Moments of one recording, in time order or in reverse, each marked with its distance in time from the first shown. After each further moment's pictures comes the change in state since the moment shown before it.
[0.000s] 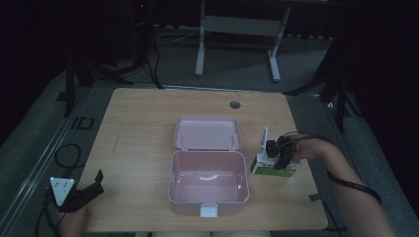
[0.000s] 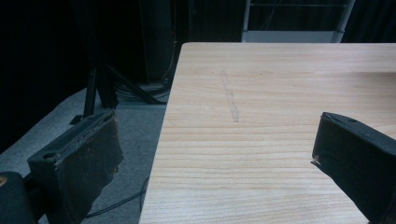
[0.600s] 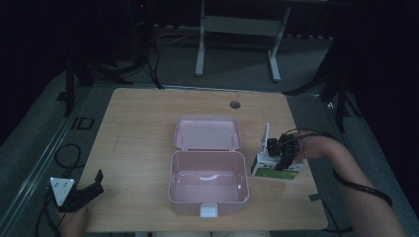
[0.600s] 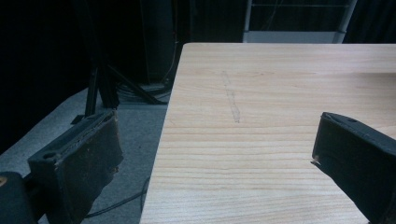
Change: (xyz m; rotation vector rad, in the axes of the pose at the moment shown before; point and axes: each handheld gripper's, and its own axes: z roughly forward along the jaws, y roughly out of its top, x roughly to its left) left arm 0.000 0.000 0.000 0.000 0.004 -0.002; right arm 0.018 0.005 -0.039 -0.004 0.042 0.010
